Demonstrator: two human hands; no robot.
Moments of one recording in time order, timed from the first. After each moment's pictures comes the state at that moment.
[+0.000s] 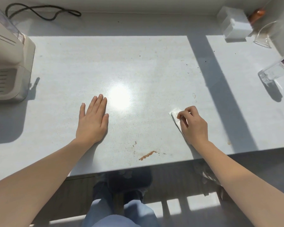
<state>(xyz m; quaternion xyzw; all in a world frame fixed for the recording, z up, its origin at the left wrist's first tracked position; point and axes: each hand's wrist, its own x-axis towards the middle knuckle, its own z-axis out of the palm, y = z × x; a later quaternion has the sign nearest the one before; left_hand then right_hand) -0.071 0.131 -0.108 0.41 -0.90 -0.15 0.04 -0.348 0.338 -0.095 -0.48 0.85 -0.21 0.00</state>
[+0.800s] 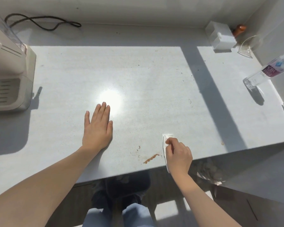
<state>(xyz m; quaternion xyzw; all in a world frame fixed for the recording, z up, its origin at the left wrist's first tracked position) -0.069 0.130 -0.108 0.41 -0.90 -0.16 0.05 -0.231 0.360 -0.097 -0.31 0.93 -0.20 -0.01</state>
